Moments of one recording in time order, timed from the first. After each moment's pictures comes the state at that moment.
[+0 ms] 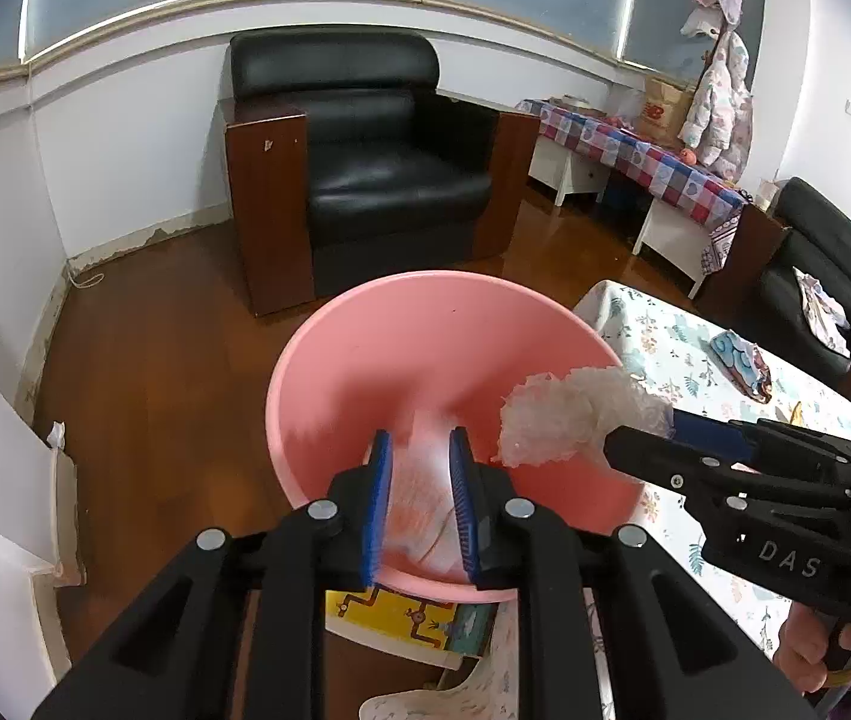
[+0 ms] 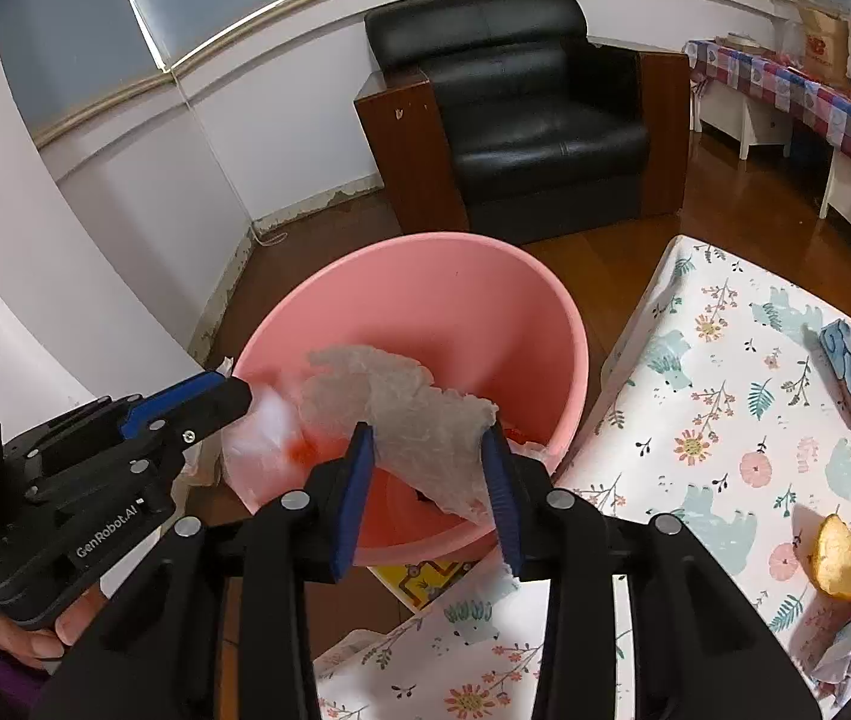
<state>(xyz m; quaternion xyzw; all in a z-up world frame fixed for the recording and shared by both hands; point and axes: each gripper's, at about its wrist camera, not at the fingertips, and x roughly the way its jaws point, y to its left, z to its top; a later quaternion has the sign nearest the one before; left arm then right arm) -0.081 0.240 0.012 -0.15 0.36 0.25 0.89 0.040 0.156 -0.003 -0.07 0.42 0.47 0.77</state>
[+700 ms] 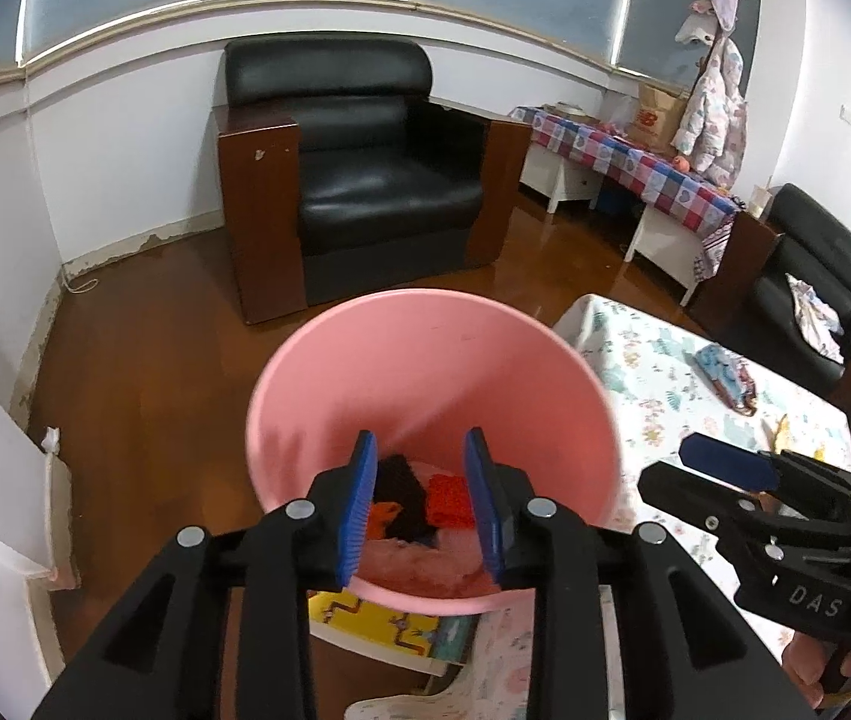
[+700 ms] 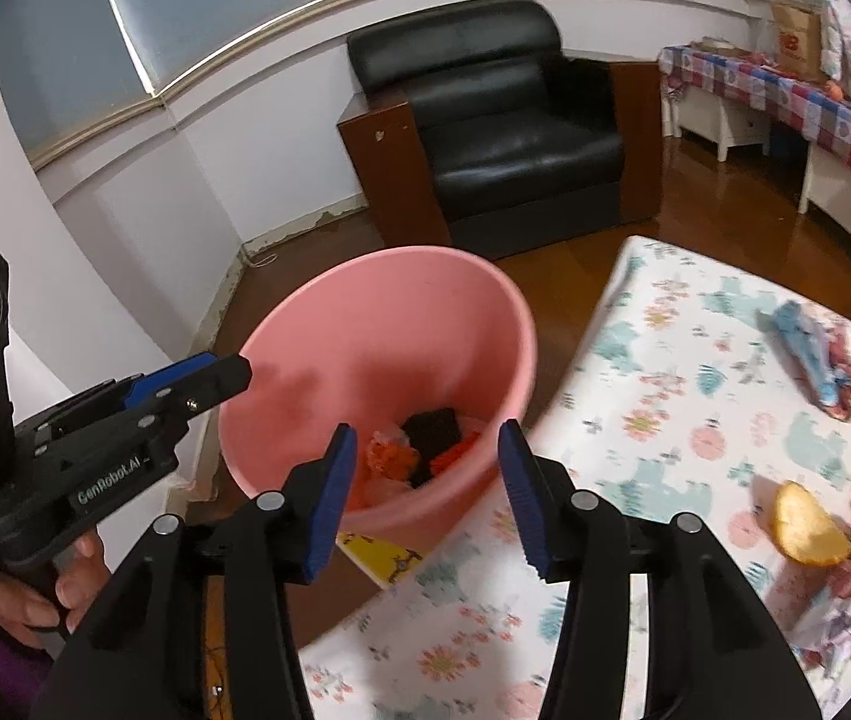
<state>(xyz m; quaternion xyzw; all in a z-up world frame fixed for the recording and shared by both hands) -0.074 0.228 0.022 -0.15 0.35 0.24 0.89 0.042 0.112 0.006 -0.05 0.41 0.45 0.79</state>
